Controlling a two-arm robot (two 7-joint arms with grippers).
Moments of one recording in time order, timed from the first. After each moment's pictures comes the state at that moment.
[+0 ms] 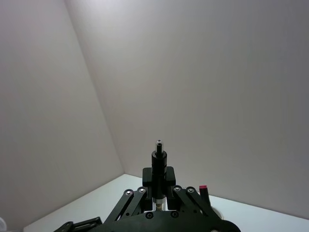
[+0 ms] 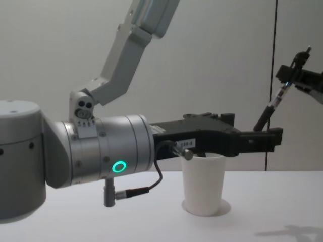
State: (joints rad) left arm -0.34 0.18 0.38 -1.50 -0.20 0.12 -0.70; right arm 0.41 0.34 -0.17 -1.21 0.83 0.01 0.88
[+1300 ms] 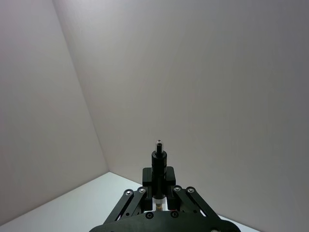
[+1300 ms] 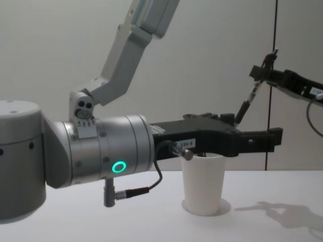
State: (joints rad) left arm -0.34 0.18 0.38 -1.50 -0.20 0.12 -0.70; right arm 0.74 0.24 -0.23 -0.75 0.73 -0.07 0.97
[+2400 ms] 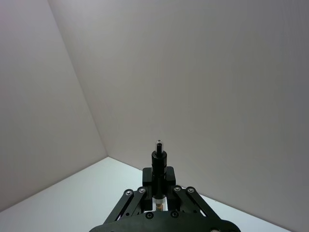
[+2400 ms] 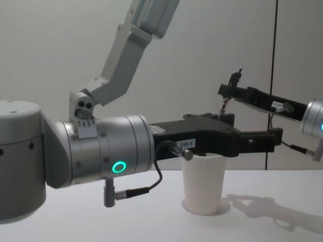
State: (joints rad) left arm -0.34 0.18 0.38 -1.50 -0.20 0.12 -0.70; right arm 0.98 0.12 -0.32 -0.31 0.69 -0.19 1.05
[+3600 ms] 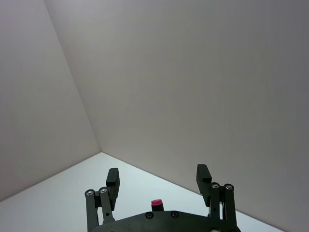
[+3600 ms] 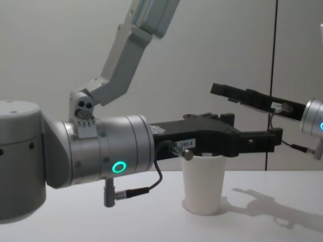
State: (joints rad) left arm -0.34 0.18 0.38 -1.50 -0.20 0.12 -0.70; right arm 1.08 0.09 -0.30 -0.13 0.64 -0.25 1.08
